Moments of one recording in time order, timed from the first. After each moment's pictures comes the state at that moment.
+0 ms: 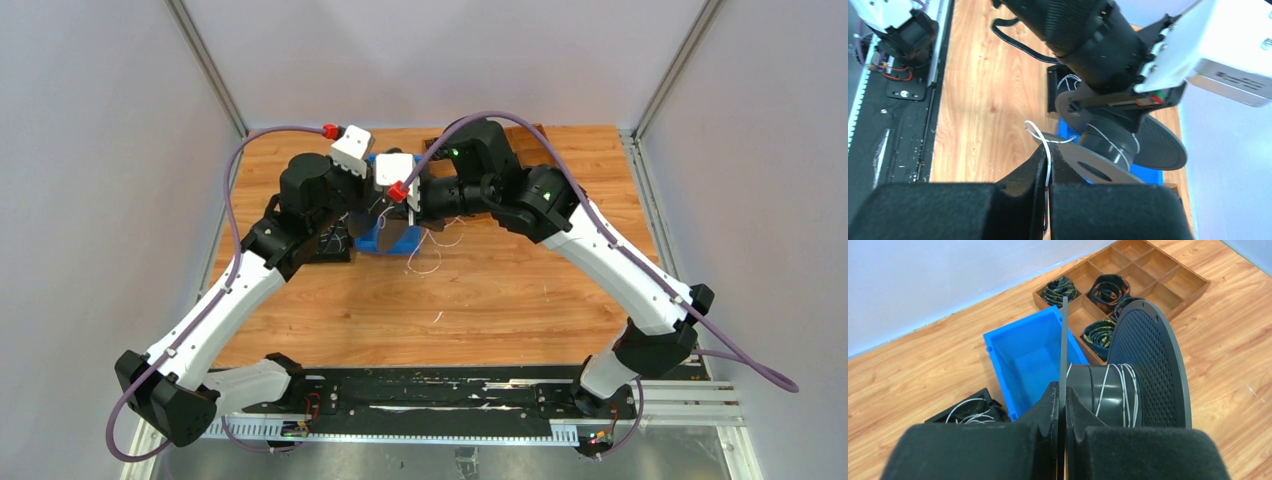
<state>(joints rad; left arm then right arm) -0.52 1.12 1.15 -0.24 -0.07 0.04 0.98 1.58 1.98 -0.85 -0.44 -0.60</state>
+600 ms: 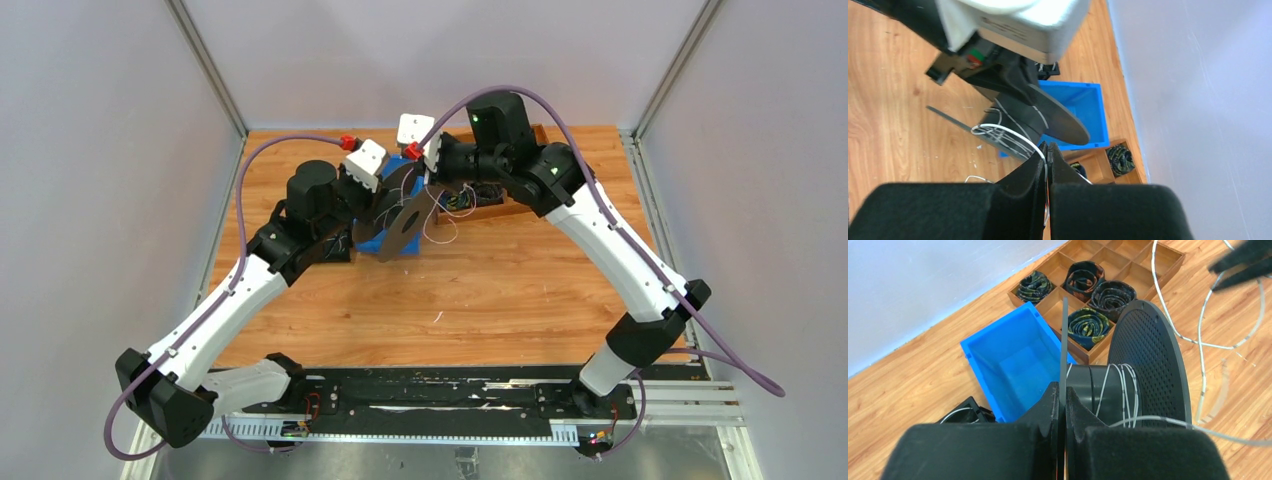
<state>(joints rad) -0.56 1.11 1.10 -0.23 0.04 0.13 0.80 1.62 2.01 -0.82 -0.37 -0.68</state>
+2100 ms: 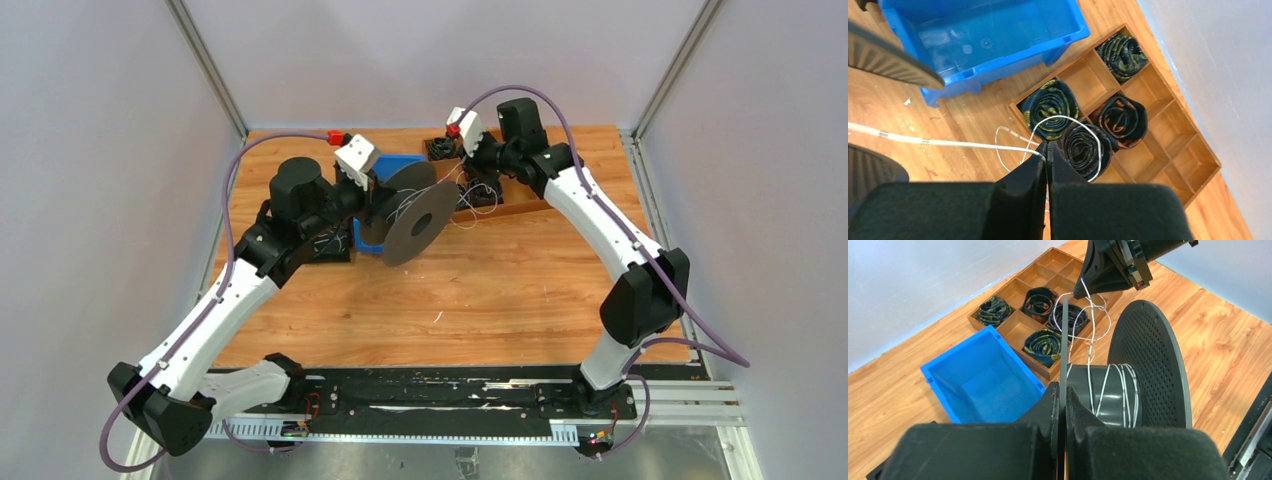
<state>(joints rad) -0.53 1.07 1.13 -0.23 0.24 0.05 0.46 1.71 1.68 -0.59 -0.34 -0.61</state>
